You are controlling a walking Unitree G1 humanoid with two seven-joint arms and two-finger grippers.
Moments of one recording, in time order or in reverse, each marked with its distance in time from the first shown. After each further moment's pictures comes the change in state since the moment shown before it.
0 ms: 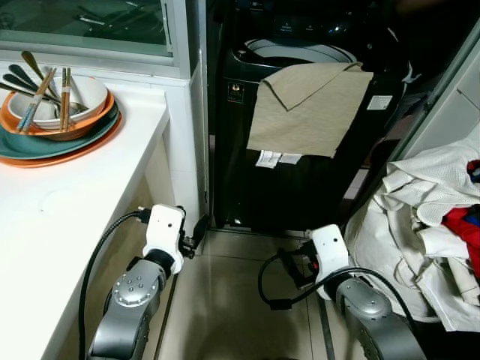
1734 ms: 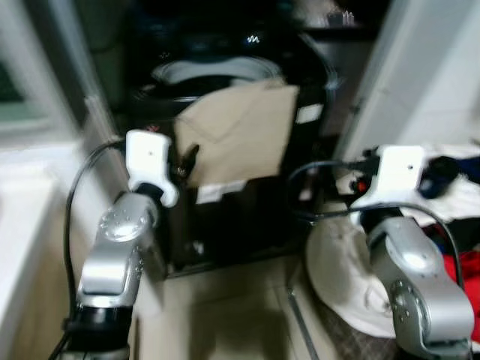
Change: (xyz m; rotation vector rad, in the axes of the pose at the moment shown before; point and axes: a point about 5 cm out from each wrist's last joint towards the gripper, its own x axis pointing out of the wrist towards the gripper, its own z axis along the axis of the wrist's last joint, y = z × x) left arm 0.031 0.022 0.102 -0.019 -0.247 0.052; right arm -0.044 -0.034 0.130 0.105 -0.481 -0.257
